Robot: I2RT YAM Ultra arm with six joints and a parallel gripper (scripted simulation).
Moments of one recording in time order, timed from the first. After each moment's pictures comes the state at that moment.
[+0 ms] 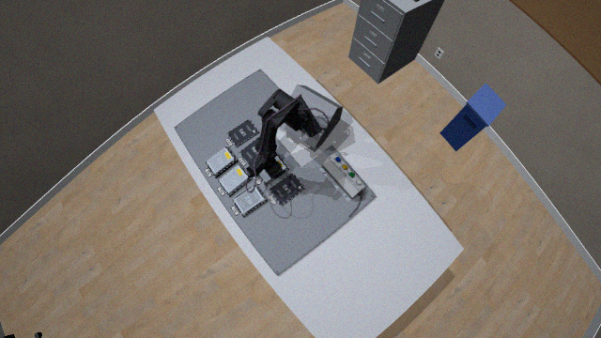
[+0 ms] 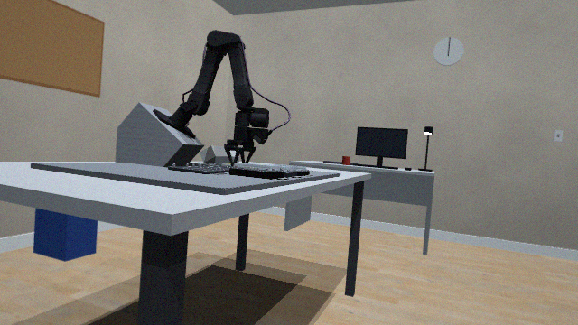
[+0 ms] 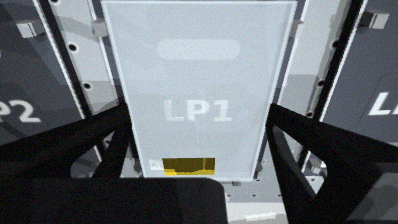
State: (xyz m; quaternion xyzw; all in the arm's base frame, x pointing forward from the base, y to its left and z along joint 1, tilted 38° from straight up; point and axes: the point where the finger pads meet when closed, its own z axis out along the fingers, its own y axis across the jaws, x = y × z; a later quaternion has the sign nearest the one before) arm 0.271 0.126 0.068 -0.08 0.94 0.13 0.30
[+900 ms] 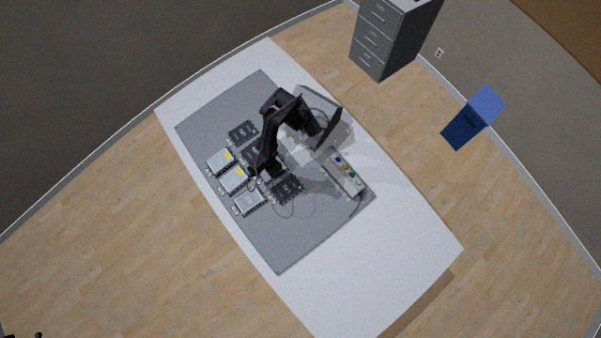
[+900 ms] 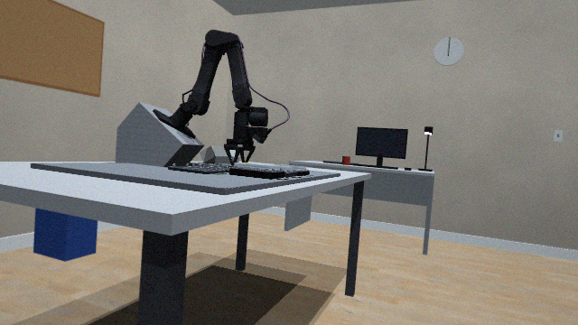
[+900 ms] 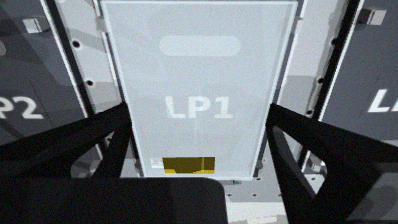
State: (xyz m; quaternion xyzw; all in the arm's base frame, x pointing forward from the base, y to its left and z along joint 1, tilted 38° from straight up) arm 0.269 0.126 0.069 -0.08 0.94 0.13 0.31
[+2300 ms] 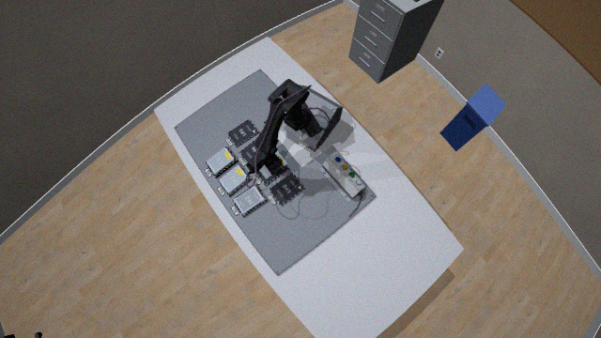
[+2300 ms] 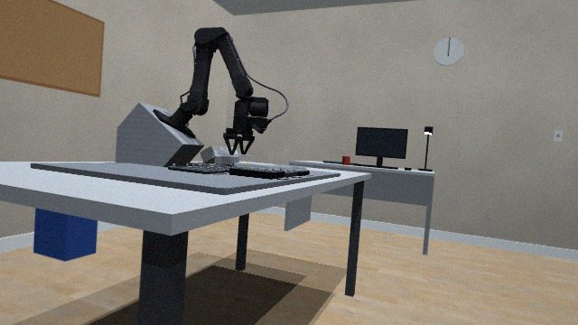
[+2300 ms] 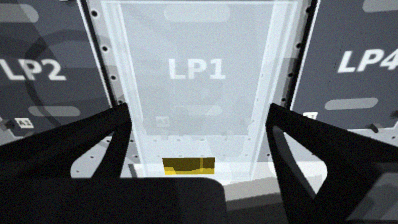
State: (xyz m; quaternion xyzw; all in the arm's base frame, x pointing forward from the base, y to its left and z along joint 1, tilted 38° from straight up) arm 0.241 0.113 0.096 -0.08 0.94 0.12 0.29
